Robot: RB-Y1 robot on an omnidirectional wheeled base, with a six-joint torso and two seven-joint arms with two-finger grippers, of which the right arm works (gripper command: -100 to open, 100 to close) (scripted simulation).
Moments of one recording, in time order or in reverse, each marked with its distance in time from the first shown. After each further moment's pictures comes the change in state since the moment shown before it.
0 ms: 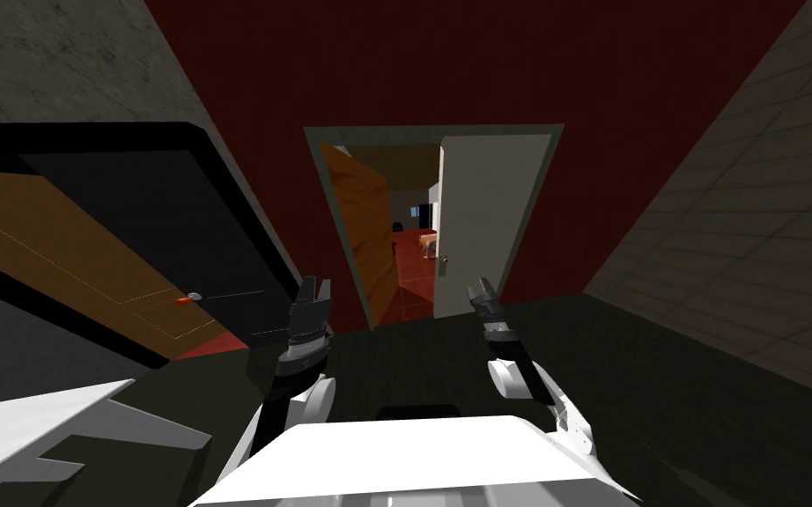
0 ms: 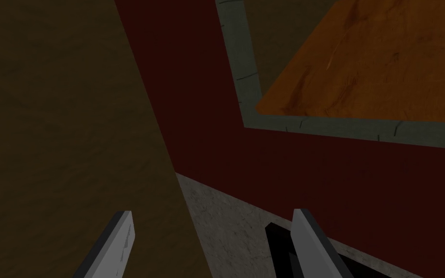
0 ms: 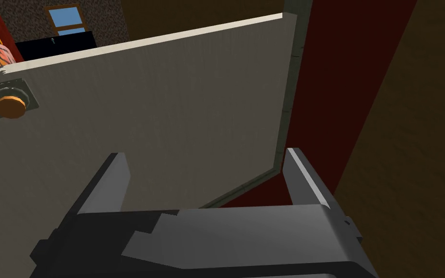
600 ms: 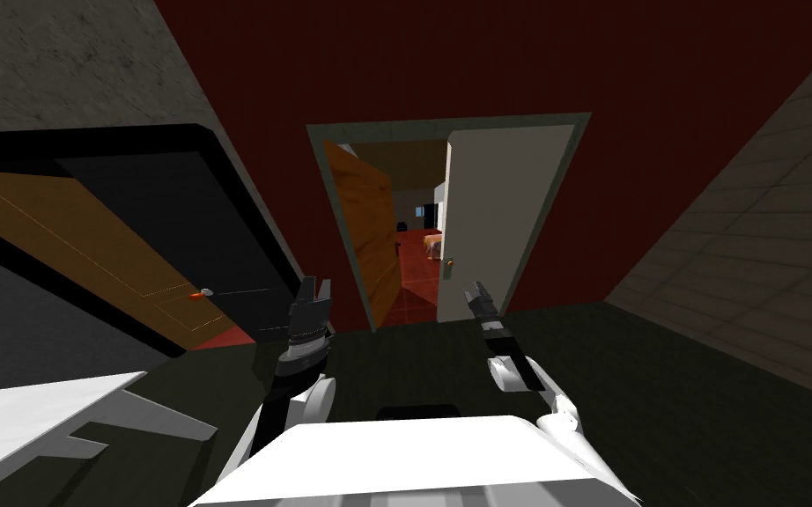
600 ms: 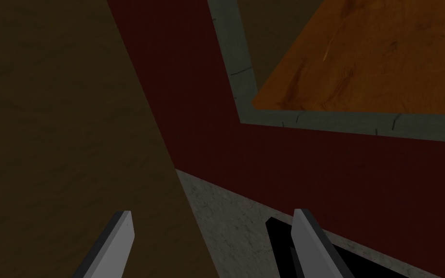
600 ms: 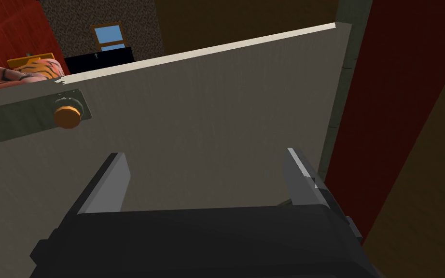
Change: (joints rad) arm -0.083 -0.068 0.018 0.186 -0.037 -0.003 -0.021
